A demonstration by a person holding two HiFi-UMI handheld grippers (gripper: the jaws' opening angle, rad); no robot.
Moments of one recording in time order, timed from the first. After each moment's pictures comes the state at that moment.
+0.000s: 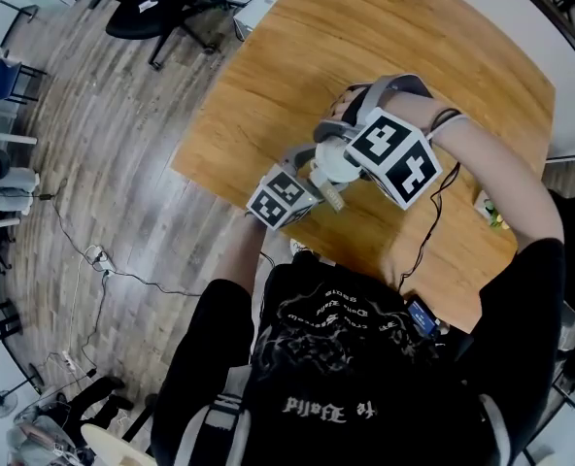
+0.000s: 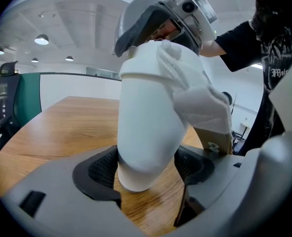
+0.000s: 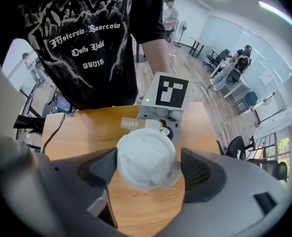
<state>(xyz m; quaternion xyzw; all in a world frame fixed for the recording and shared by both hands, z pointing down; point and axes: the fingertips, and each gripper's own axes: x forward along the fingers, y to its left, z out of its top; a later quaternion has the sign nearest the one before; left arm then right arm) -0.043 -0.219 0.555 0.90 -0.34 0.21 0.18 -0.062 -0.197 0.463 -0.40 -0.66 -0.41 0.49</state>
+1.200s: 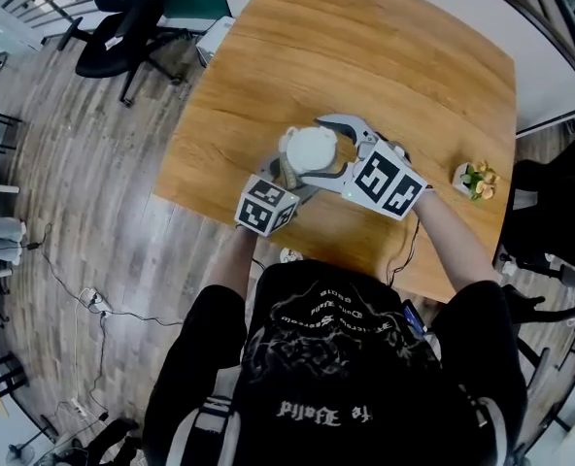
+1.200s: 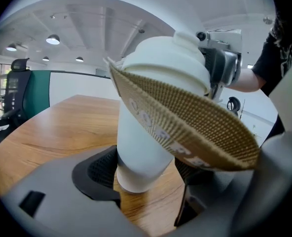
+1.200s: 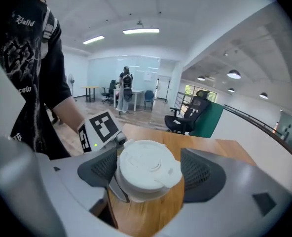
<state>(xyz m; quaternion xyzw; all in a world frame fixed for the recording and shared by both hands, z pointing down) -0.041 -0.212 0.557 0.88 -0.37 0.19 0.21 -0.072 -0.210 0.442 0.07 -0.95 -0.05 0.30</state>
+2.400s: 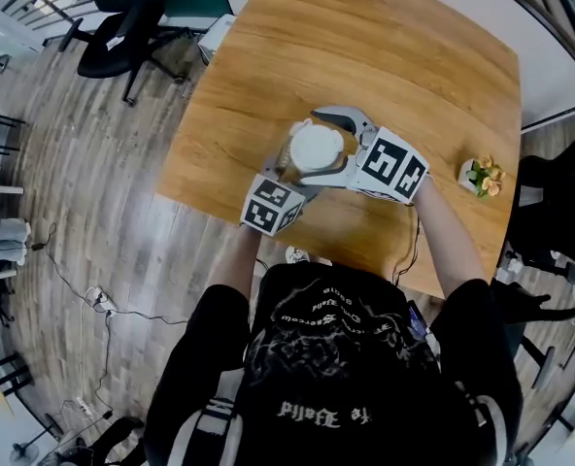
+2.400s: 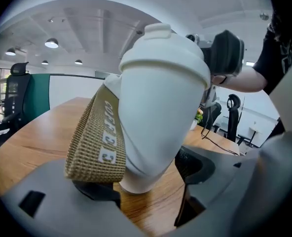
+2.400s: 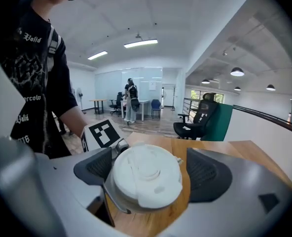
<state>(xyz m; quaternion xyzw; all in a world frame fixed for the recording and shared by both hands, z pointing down) -0.037 -0.213 0.561 0.89 -0.38 0.19 0.19 -0.080 -0.208 0.449 0.01 -0.97 -0.02 0.24</state>
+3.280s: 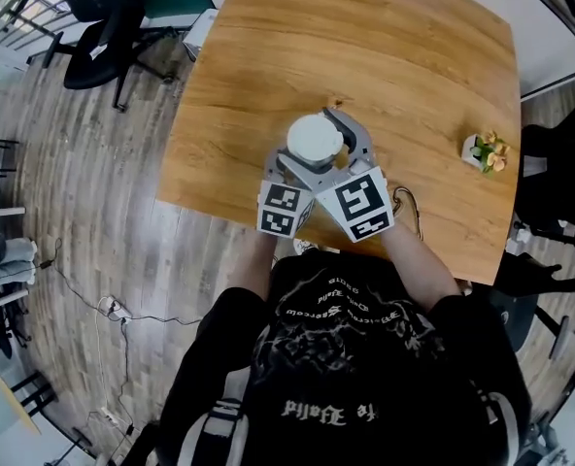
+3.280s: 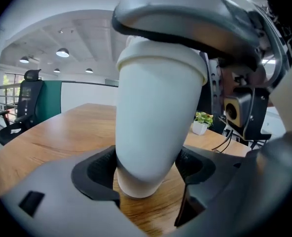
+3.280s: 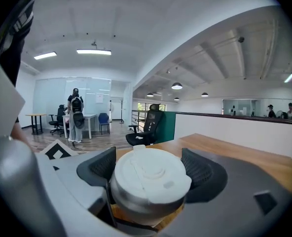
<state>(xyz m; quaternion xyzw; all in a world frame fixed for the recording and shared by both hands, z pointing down) -0.042 -0.219 0.561 0.87 -0.44 0.16 0.17 -0.082 -0.228 0.440 0.35 -0.93 0.03 0.14</state>
